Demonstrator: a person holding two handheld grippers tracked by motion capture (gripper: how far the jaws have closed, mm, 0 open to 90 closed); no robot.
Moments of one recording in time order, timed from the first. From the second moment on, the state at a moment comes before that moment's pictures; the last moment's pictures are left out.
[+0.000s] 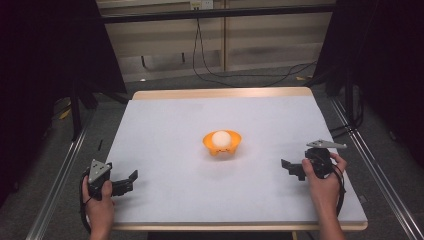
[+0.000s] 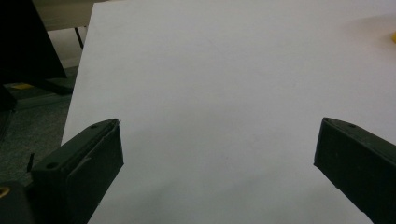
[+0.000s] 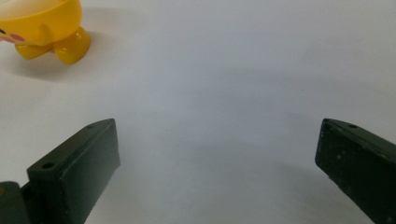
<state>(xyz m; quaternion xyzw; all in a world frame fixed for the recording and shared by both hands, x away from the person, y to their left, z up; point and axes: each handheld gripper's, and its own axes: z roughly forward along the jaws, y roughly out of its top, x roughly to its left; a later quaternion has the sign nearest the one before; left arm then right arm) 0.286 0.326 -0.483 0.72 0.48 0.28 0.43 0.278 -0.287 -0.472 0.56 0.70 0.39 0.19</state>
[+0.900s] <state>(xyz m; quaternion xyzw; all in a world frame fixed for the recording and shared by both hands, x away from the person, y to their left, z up) 0.286 0.326 -0.483 0.72 0.48 0.28 0.42 0.234 -0.352 -0.476 0.59 0.67 0.39 0.22</state>
